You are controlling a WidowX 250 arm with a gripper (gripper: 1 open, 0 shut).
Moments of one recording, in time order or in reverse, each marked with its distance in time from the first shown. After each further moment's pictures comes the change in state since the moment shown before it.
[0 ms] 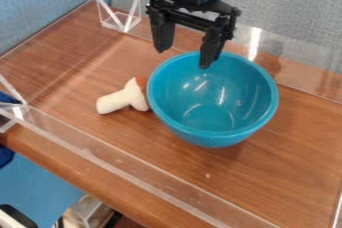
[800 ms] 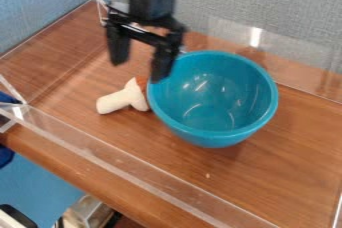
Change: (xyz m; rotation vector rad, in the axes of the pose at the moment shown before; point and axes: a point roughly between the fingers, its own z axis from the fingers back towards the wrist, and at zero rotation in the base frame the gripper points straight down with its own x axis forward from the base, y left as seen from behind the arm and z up) arm -0.041 0.051 -0.008 0.009 0.072 -0.014
